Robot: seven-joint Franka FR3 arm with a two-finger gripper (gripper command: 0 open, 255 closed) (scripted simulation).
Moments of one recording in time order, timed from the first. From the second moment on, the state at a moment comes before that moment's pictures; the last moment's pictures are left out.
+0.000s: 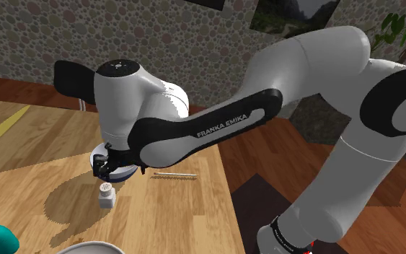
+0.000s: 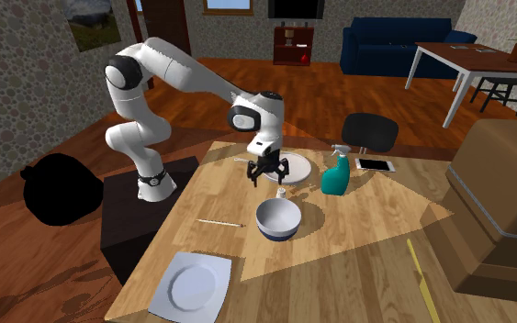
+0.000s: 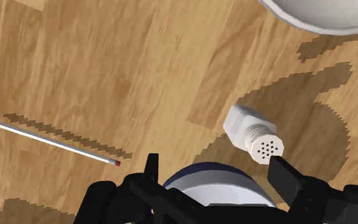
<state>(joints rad) 0.03 0.18 0.77 -2.00 -0.23 2.13 1.20</state>
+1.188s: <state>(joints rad) 0.18 0.47 0.68 -1.83 -0.47 2.16 1.42</state>
